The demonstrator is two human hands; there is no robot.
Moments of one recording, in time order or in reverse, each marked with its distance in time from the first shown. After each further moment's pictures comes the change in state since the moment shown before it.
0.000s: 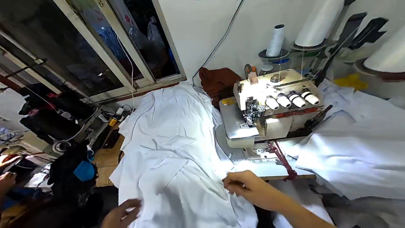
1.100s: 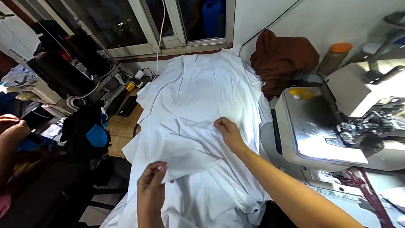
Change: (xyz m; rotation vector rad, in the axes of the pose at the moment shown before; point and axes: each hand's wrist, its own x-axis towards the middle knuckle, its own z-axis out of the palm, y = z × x) left_hand 0.098 -0.019 0.071 -1.010 0.546 0.233; right_hand 0.265 0.073 0.037 0.182 0.491 -0.004
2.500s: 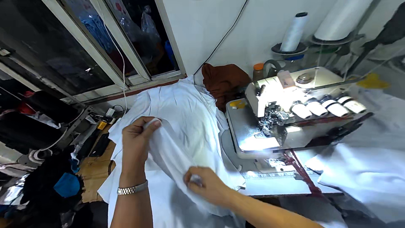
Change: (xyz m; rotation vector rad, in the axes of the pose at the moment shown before) left_hand 0.124 0.095 0.149 0.315 -0.402 0.350; right_hand -0.116 -0.059 -0.026 -0.074 -0.291 -0.117
